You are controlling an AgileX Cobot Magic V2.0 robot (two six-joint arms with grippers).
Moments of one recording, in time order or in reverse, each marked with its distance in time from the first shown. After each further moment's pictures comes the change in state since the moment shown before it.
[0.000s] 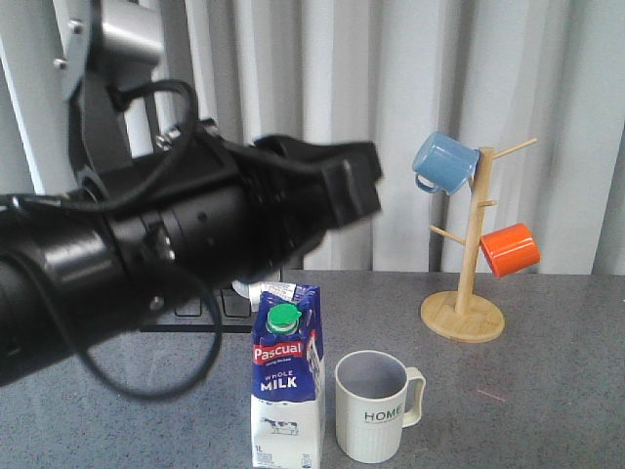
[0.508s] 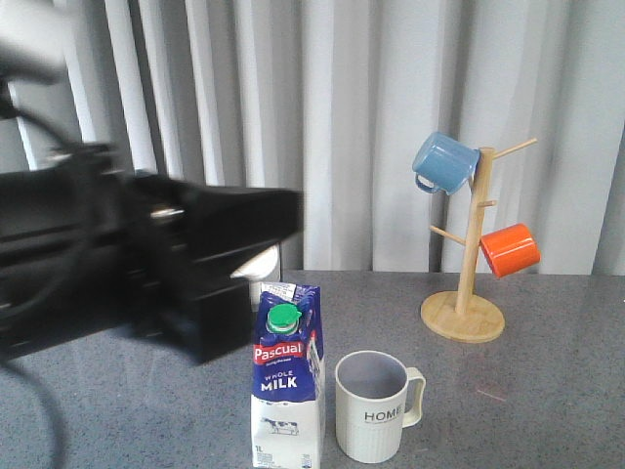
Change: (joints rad) left arm 0.041 -0.190 0.078 0.847 0.216 -0.586; right arm 0.000 0.000 0.000 0.000 0.001 0.000
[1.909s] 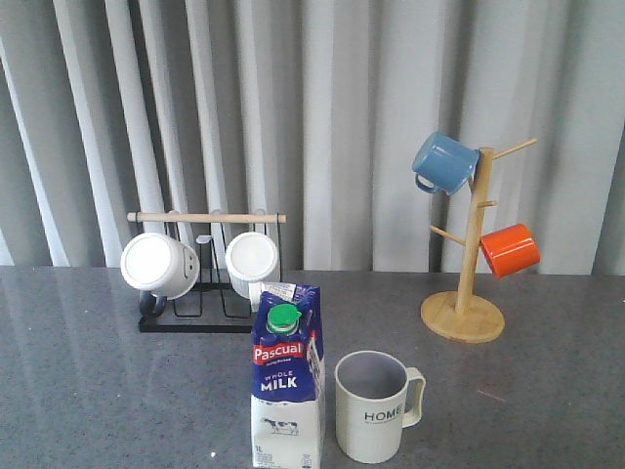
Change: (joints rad) left arm 0.831 -1.095 1.257 0.113 -0.274 -0.014; right arm 0.000 0.000 0.000 0.000 -0.001 0.000
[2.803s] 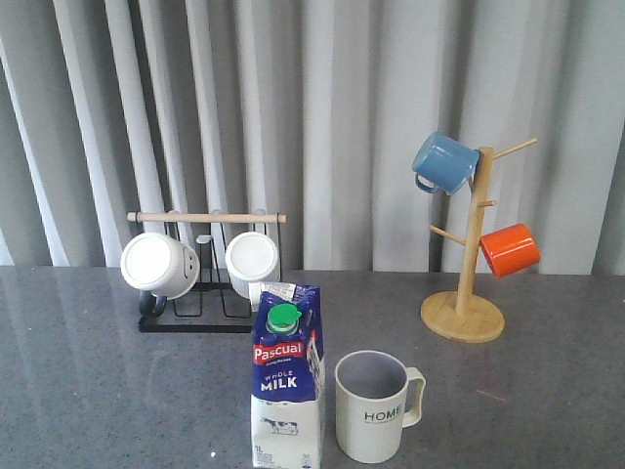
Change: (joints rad) left arm 0.000 0.000 0.000 0.000 0.008 -0.001; right arm 0.000 0.000 0.000 0.000 0.000 0.000
